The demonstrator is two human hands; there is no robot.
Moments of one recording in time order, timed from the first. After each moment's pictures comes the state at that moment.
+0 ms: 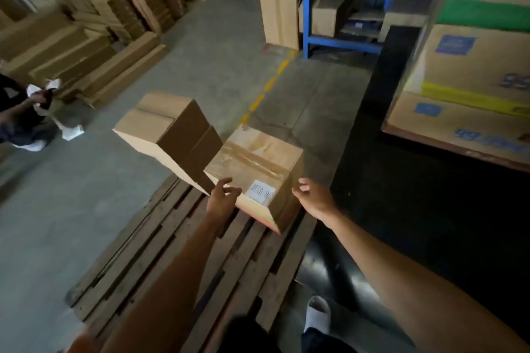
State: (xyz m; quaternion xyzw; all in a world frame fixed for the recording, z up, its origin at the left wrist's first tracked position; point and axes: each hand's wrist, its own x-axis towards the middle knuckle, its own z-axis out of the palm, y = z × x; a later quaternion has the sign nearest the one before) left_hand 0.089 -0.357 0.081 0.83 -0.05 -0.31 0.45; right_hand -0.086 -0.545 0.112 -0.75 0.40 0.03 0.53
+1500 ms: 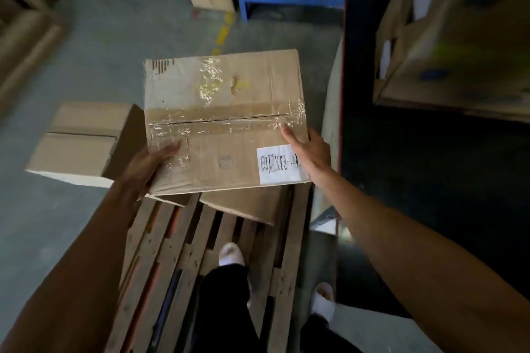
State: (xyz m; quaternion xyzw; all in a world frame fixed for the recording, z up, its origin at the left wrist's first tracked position) left_hand 0.315 -0.411 0.143 0.72 -0.19 -0.45 0.49; right_hand 0.033 -0.595 0.127 -0.59 0.55 -0.19 0.56
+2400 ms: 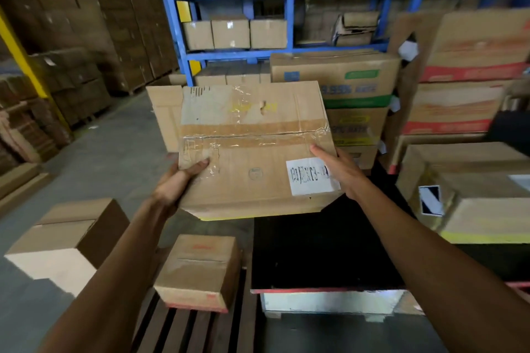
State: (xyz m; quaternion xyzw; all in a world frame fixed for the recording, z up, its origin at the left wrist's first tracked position) left_hand -0.012 -0.333 0.350 0.61 -0.36 -0.36 0.61; right_hand -0.324 -0.480 0.345 -0.60 0.47 -0.39 0.52
